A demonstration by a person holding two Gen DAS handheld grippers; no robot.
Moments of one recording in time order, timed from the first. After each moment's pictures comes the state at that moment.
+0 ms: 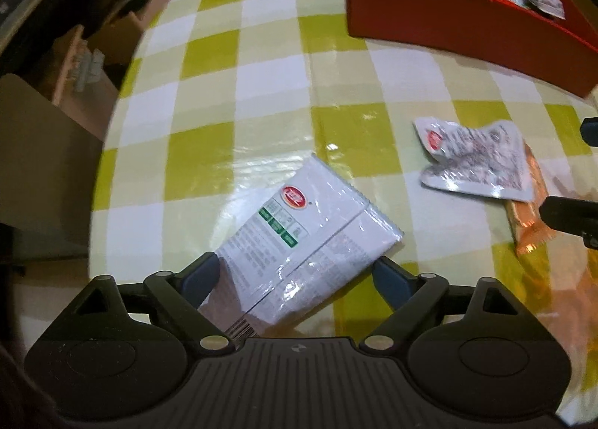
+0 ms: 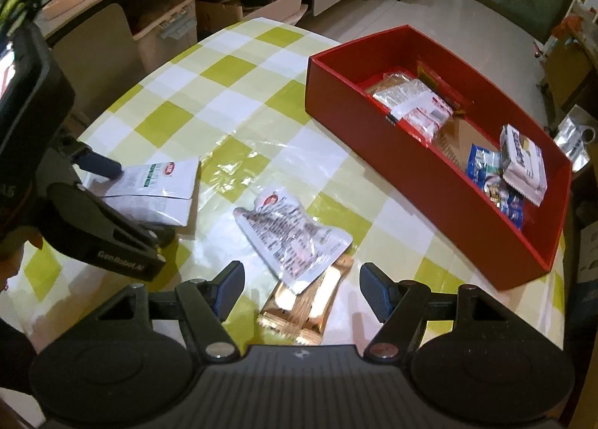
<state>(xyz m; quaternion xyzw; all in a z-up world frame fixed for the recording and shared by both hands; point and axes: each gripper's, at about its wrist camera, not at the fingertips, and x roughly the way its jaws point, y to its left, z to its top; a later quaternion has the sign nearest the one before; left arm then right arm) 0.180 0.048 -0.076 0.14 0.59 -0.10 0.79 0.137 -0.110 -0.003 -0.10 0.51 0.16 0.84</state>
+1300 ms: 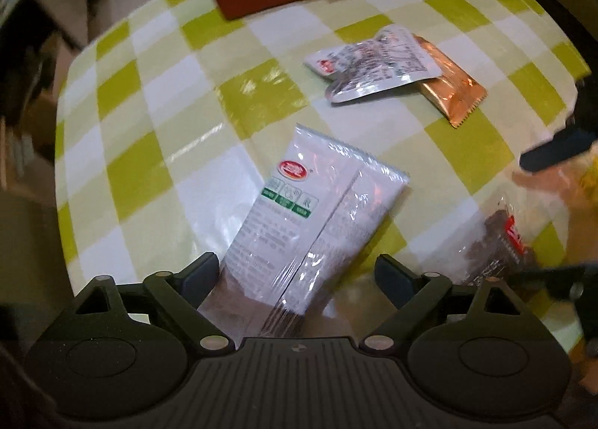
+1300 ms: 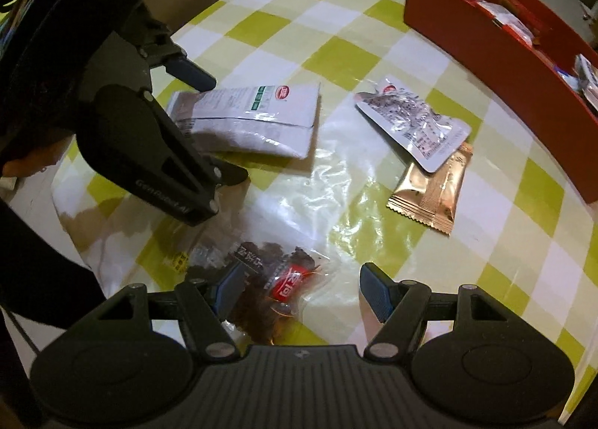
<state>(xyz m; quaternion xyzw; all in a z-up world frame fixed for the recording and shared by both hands) 0.135 0.054 -0.079 0.26 0.55 -0.25 0.75 0.072 -0.070 -0.034 -0.08 0.58 0.22 0.78</state>
